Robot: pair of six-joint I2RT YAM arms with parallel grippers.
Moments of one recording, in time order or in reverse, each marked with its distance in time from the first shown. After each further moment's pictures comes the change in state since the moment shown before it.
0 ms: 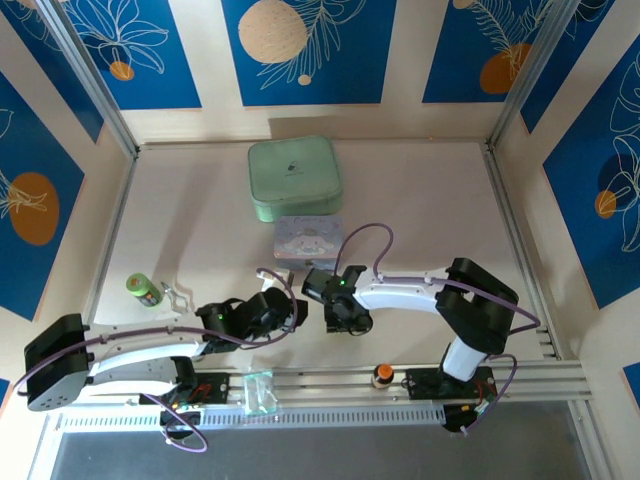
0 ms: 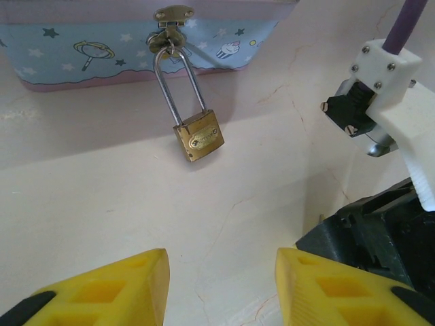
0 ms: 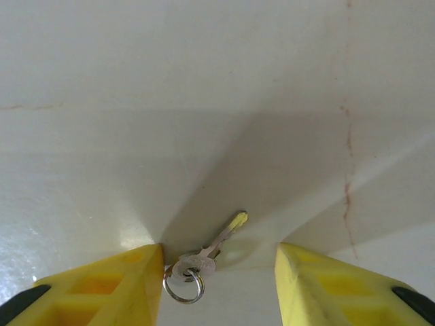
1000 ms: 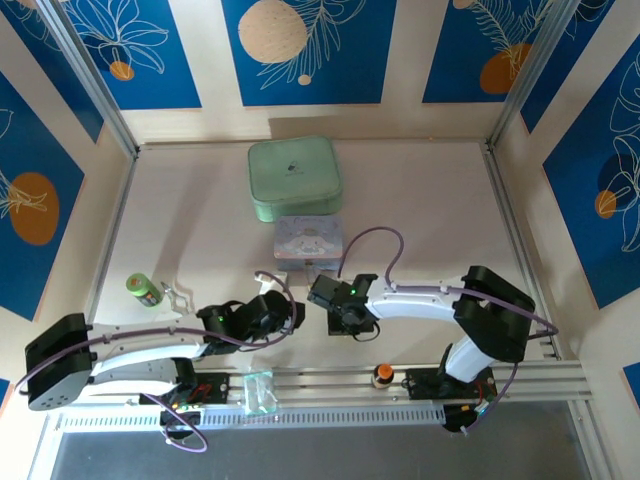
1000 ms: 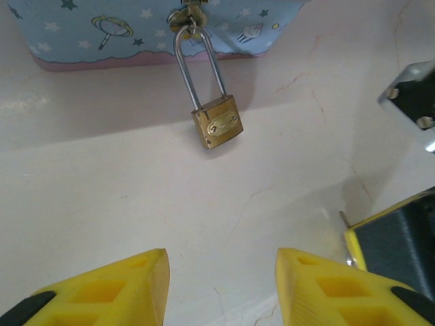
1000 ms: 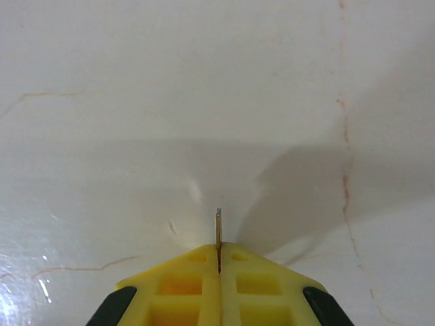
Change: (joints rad) left arm 0.000 0.014 -0.031 0.009 -0.007 -0.026; right arm 0.029 -0.108 -0.109 0.093 0.039 0.018
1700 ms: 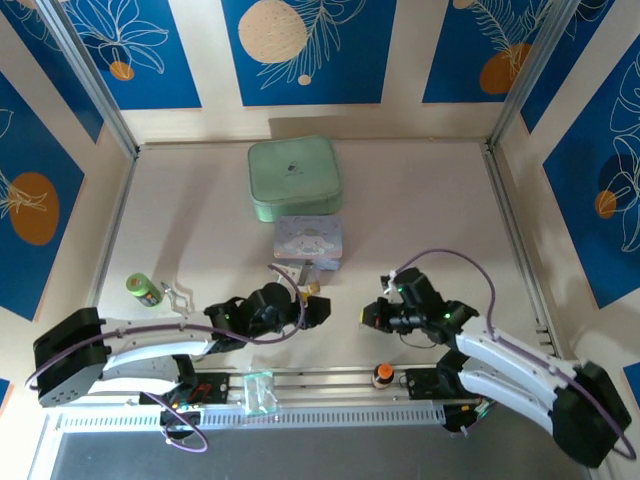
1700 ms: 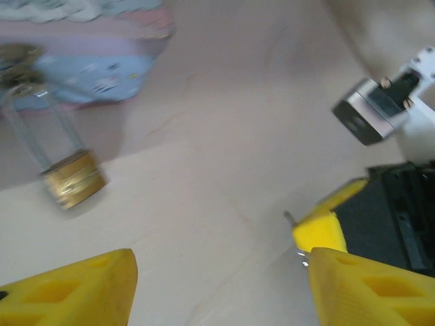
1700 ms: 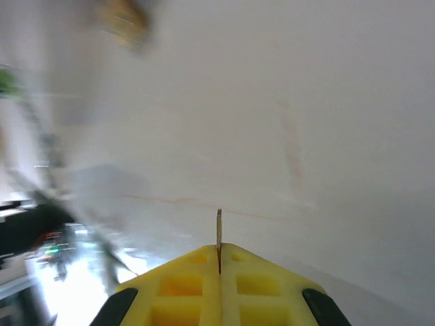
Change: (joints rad) left arm 0.033 0.063 -0.005 0.369 0.202 0.053; right arm -0.451 -0.778 -0.535 0.400 -0.522 -0.158
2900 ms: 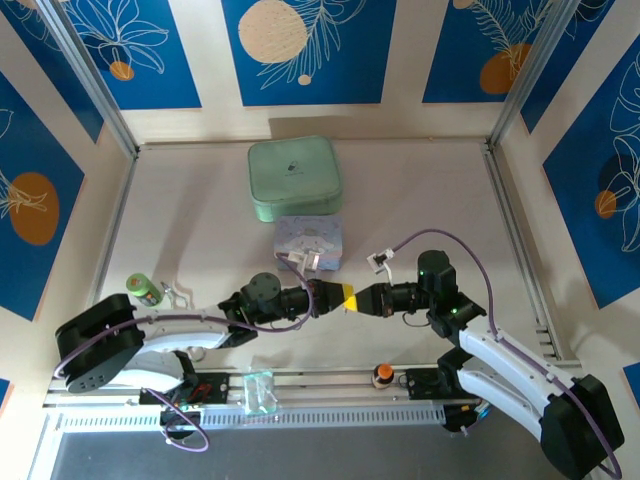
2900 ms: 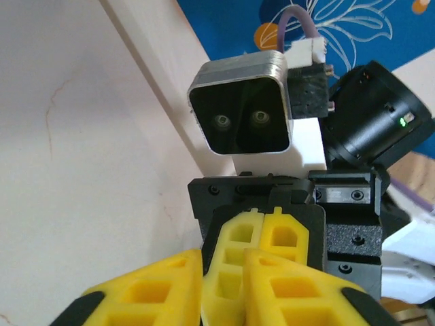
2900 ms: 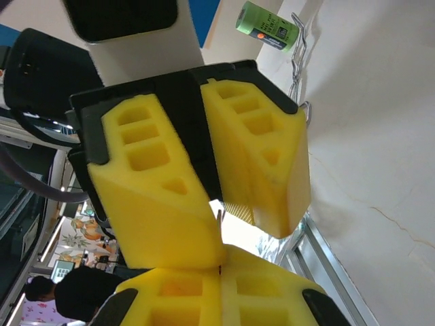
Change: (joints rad) left arm 0.057 0.167 -0.016 0.626 0.341 -0.209; right arm -0.137 0.014 0.009 0.517 -0.619 -0.010
